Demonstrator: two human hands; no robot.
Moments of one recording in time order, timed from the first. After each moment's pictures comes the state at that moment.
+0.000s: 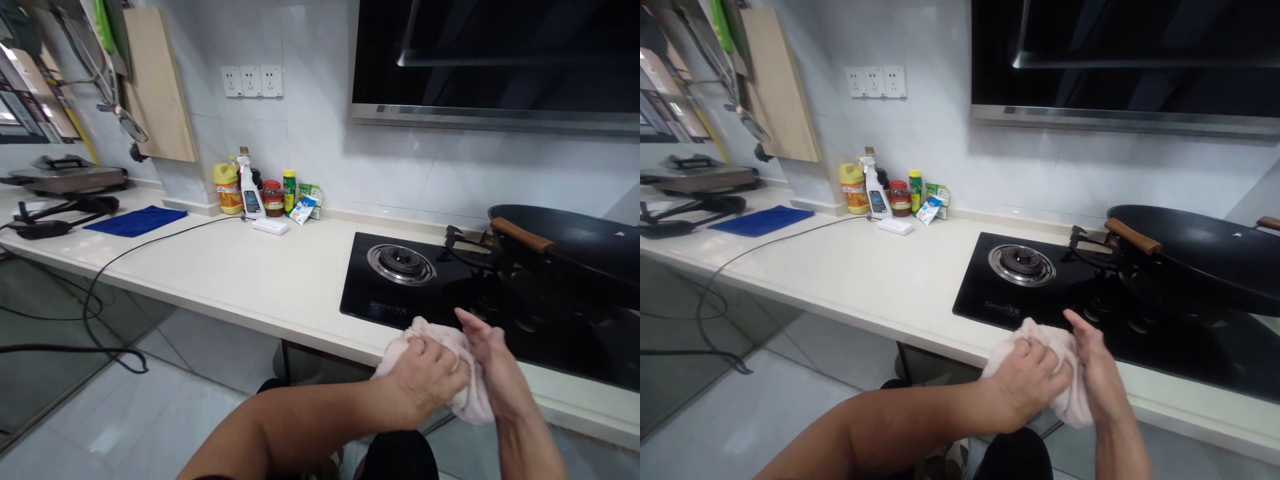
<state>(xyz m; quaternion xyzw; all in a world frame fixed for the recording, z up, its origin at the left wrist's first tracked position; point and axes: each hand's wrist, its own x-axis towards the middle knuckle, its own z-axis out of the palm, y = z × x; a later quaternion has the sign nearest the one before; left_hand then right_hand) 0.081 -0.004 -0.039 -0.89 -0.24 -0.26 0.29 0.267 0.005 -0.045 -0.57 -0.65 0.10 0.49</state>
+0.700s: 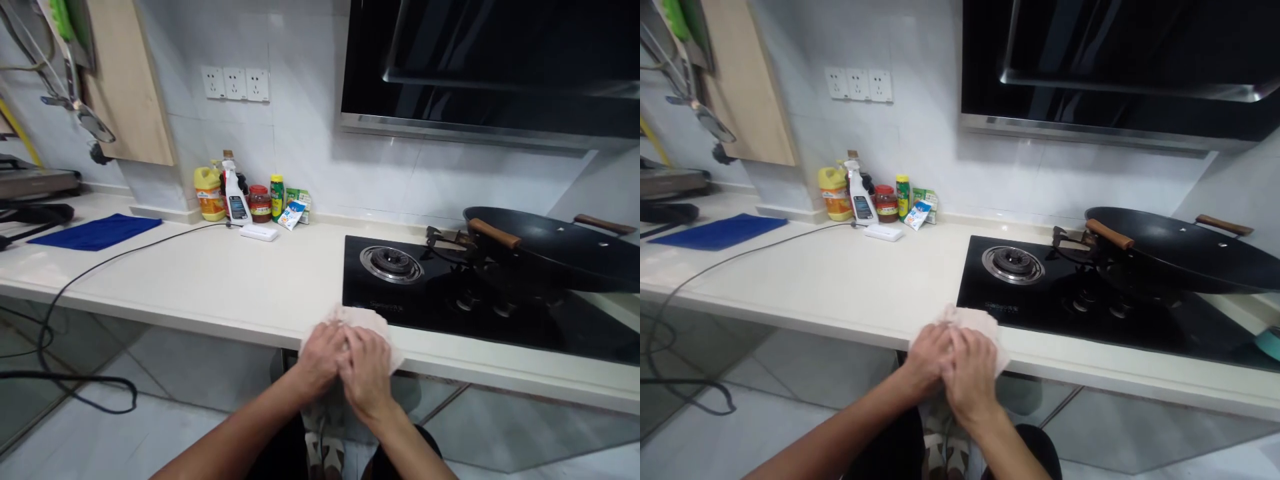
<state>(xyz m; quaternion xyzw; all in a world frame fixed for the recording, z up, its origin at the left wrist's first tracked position) -0.101 0.020 -0.066 -0.87 -0.29 -0.33 0.23 0.041 -0.020 -0.070 -0.48 -0.75 -0.12 0.43</state>
